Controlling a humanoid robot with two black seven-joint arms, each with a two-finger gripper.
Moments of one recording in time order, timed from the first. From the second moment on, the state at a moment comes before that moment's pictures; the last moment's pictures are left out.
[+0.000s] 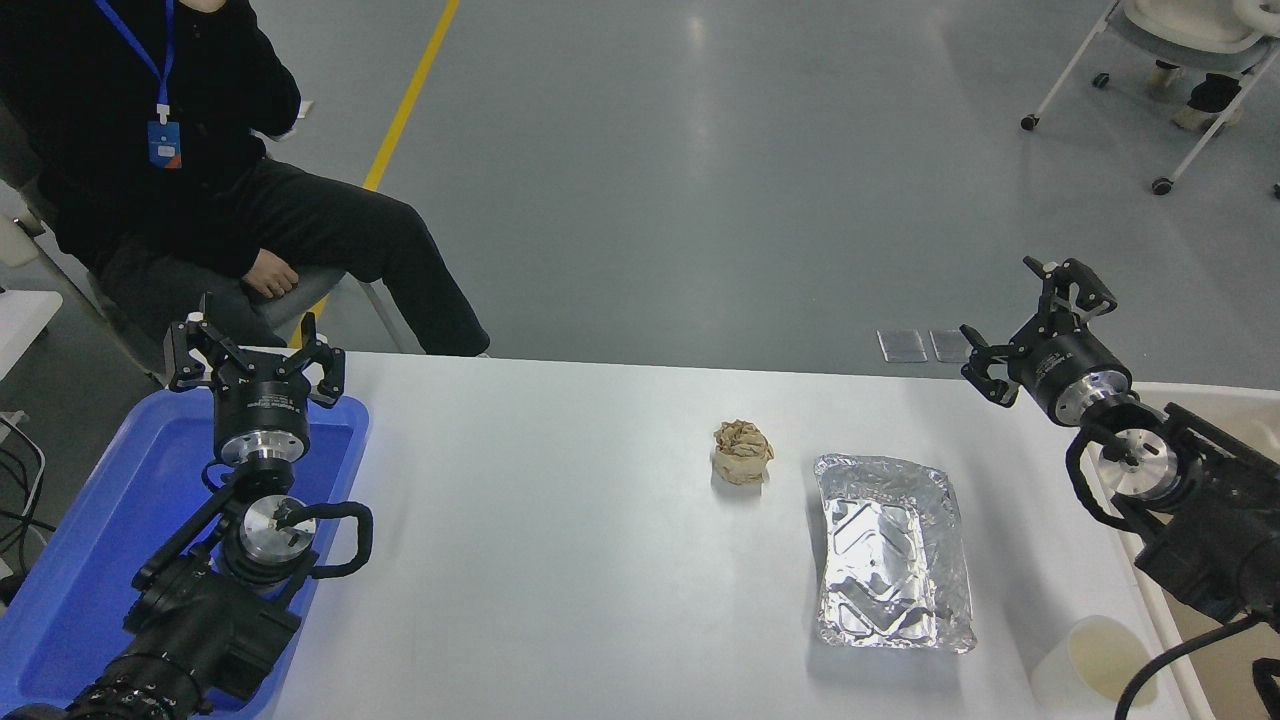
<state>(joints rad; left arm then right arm) -0.52 0.10 -1.25 -0.58 0.09 -0.33 -0.58 0.76 -0.33 0.48 0.36 0.19 0.36 0.21</state>
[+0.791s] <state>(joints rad) -0.52 0.11 -1.24 -0.58 0.09 -0.34 -0.58 0.78 -0.38 0.47 0.48 0.07 0.36 0.20</state>
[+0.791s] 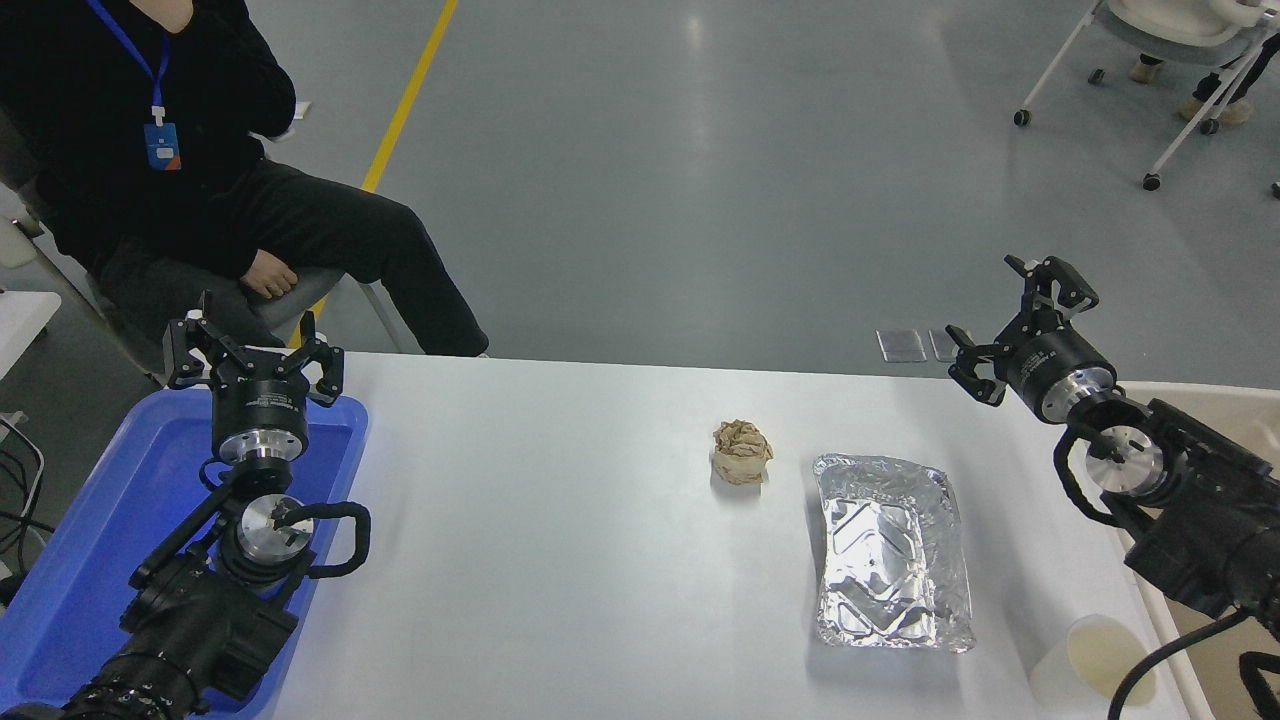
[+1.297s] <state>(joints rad) -0.52 0.11 -1.24 -0.58 0.09 -0.34 -0.58 0.82 -0.67 0.46 0.88 -0.25 0.36 0.15</state>
